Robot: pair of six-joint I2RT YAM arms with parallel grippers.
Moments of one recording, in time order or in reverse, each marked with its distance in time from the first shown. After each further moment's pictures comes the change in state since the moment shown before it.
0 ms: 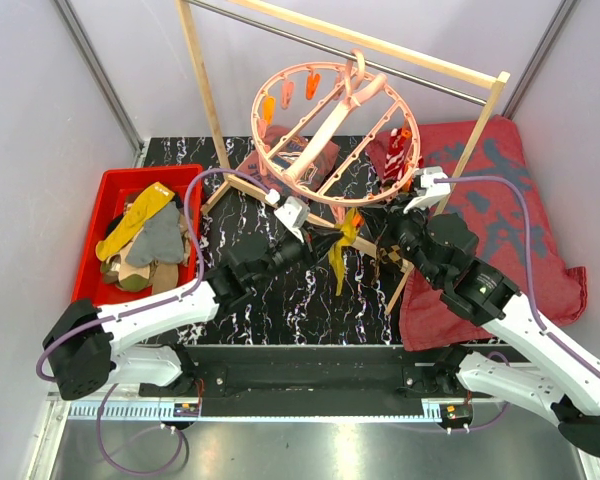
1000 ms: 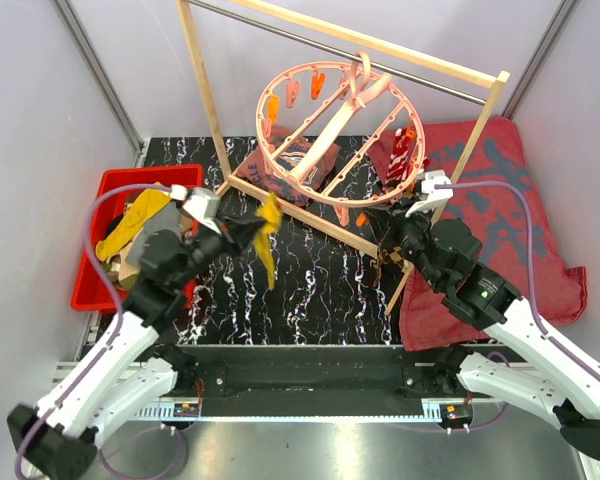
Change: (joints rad) left arm 0.496 -0.508 -0.050 -0.447 0.280 -0.023; right arm 0.000 -0.029 -0.039 0.037 0.025 -0.080
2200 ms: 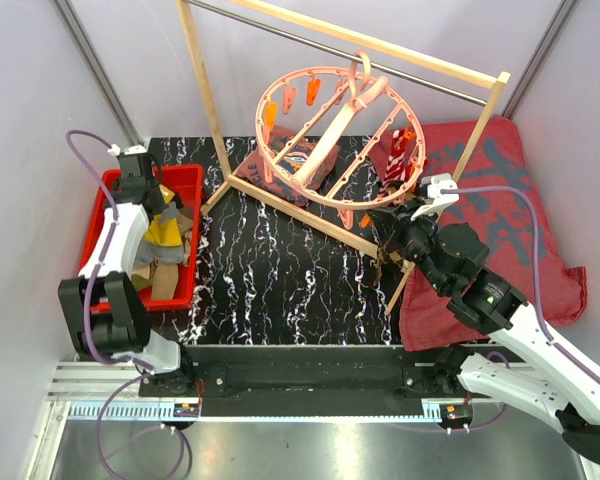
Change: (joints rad) left arm 0.608 0.821 0.547 -0.591 -0.580 0.141; right arm 0.000 -0.040 -0.014 -0.002 0.001 -0.021
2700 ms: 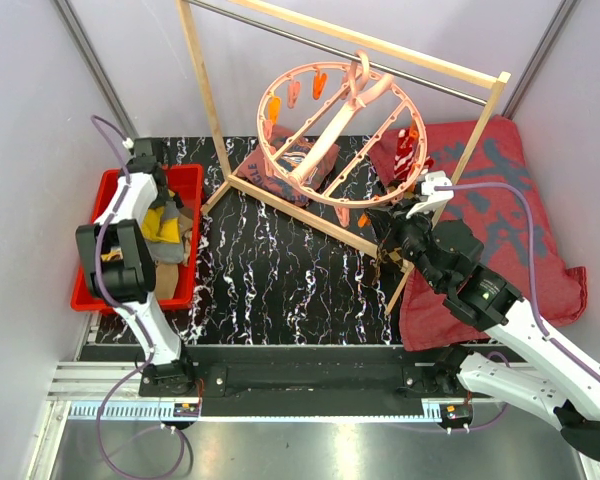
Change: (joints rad) left arm 0.000 0.370 0.256 -0.111 -0.080 0.020; right arm 0.000 0.030 0.010 -0.003 0.000 0.000
